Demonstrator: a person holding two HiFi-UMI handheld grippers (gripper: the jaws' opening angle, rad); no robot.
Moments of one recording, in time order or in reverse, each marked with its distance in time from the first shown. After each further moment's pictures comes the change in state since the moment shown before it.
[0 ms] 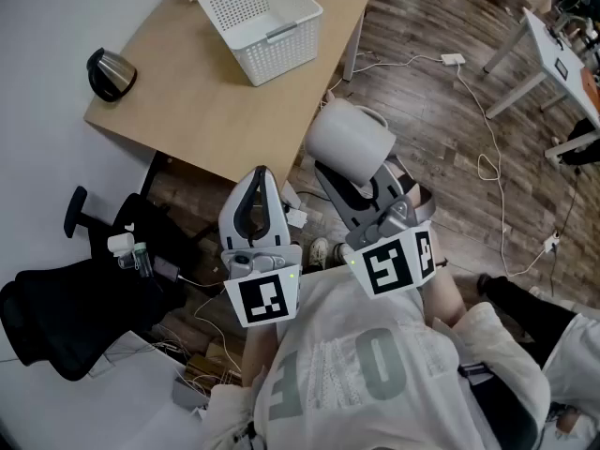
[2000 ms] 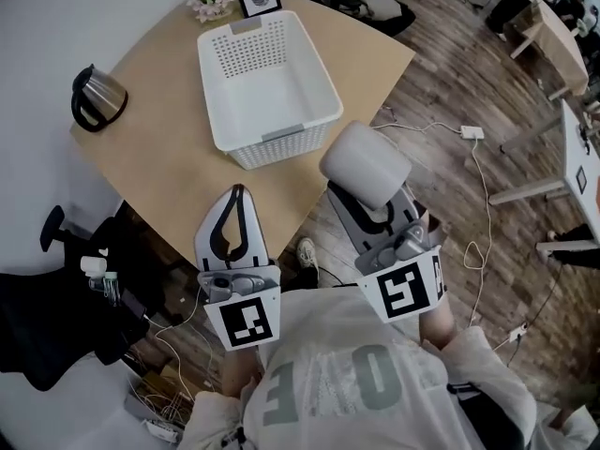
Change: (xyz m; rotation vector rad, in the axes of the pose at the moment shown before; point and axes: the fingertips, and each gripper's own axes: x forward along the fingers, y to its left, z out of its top) left arm 0.247 0.060 -0.038 0.167 0.041 0.188; right arm 0.174 -0.188 -0.107 0.028 -0.074 0.158
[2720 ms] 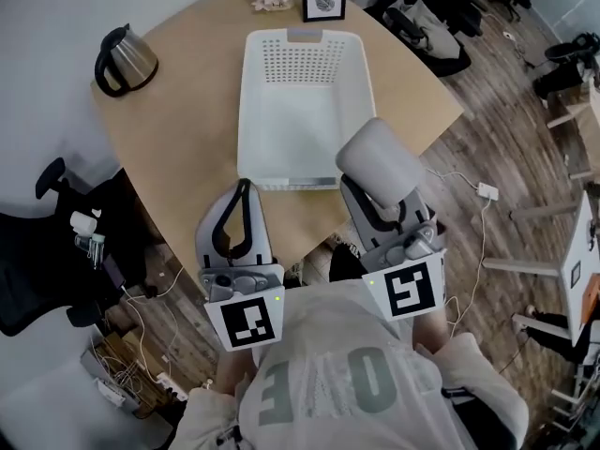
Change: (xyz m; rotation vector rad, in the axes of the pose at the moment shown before) left arm 0.074 0.051 -0.020 0.015 0.068 0.219; right arm 0.108 -0.062 -0.010 -0.023 -0.078 0.157
